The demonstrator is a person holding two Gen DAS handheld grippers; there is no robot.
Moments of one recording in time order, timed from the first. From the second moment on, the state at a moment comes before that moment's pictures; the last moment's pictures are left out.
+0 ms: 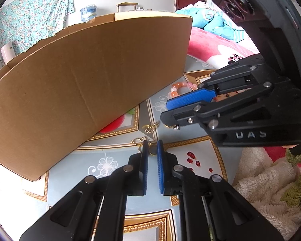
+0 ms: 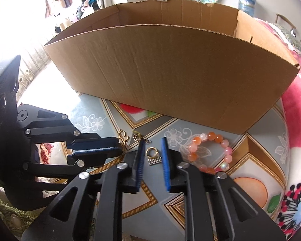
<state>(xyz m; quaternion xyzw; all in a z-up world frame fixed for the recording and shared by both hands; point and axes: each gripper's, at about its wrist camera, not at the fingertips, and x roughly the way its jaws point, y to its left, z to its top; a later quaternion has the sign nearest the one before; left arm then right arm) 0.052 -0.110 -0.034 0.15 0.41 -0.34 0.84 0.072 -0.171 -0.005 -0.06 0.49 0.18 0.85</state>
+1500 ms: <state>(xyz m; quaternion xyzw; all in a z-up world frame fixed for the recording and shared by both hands) 0.041 -0.099 -0.024 0.15 0.39 -0.33 0.84 0.053 -0.161 -0.003 -0.09 0.46 0.16 0.87</state>
